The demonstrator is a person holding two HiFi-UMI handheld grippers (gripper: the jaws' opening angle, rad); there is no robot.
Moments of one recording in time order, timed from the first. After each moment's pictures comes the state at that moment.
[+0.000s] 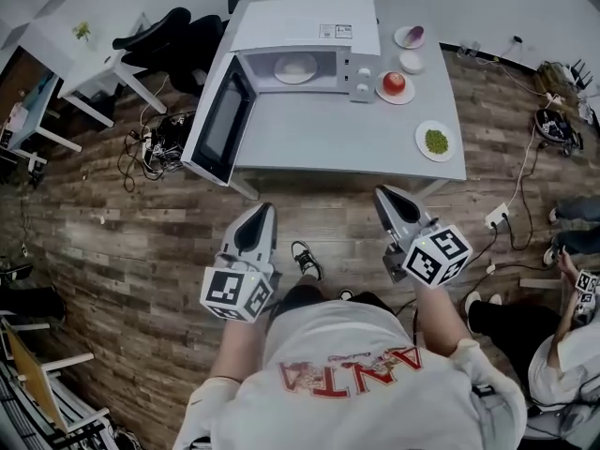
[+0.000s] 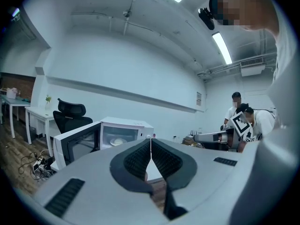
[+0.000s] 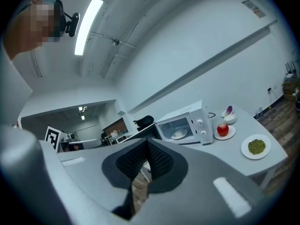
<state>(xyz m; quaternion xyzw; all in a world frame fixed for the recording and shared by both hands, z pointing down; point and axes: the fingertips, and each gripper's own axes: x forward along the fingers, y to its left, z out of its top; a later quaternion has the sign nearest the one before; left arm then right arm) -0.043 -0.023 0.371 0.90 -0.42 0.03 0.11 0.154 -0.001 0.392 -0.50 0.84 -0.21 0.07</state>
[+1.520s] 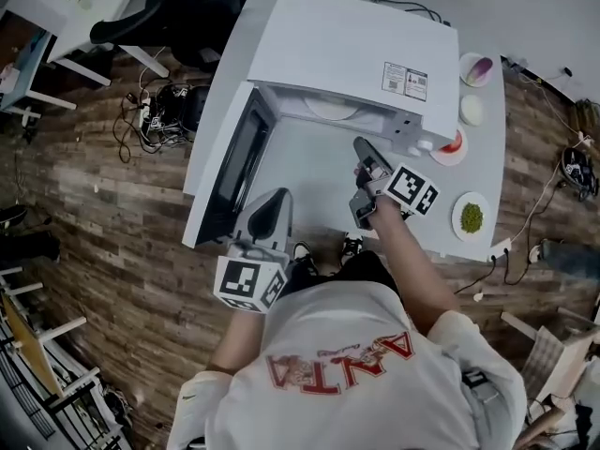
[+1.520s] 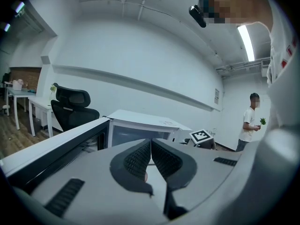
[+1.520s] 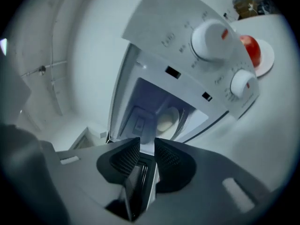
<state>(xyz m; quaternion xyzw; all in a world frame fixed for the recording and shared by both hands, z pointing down) -0.030 -0.287 0.420 0.87 -0.47 0.06 0.16 0.135 -0.383 0.541 -0.48 0.68 -0.52 0.19</state>
